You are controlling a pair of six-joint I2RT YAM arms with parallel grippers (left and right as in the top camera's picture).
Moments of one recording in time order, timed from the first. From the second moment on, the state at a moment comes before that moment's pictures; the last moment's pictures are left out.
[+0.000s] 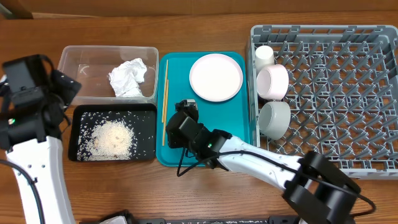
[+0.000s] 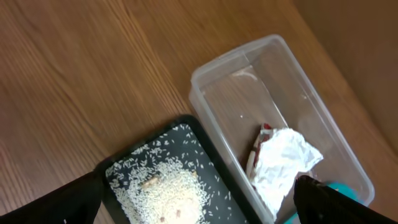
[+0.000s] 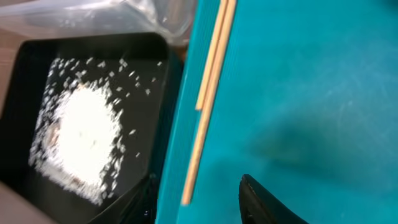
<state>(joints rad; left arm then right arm) 0.31 1.29 1.43 -1.05 -0.26 -0.71 0.97 1.82 1.09 -0.11 0.13 0.86</state>
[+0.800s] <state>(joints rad) 0.32 1.30 1.43 -1.05 -0.25 -0.72 0.97 1.93 1.09 0.06 0.25 0.79</state>
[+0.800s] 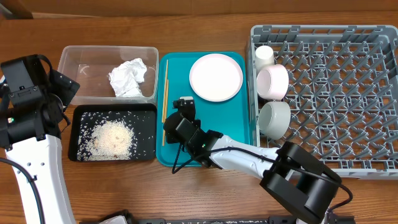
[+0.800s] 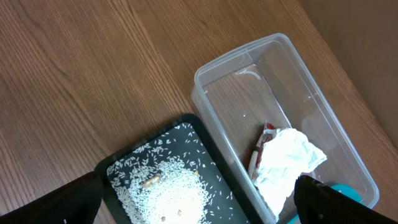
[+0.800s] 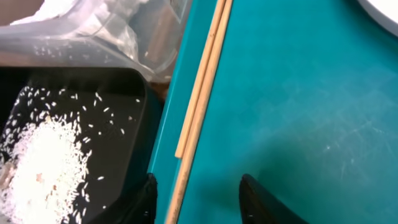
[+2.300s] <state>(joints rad) 0.32 1.30 1.43 -1.05 -0.25 -0.73 0.99 2.05 1.09 0.20 0.26 0.47</state>
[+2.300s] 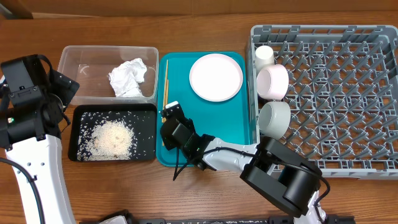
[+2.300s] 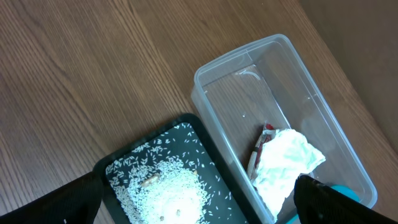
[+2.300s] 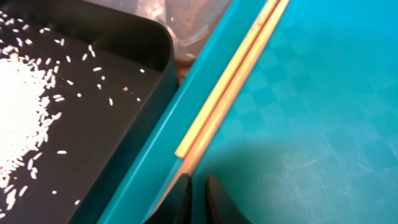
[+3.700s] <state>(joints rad) 0.32 1.30 1.43 -0.98 -0.22 -0.75 0.75 0.97 1.09 -0.59 0.33 0.31</state>
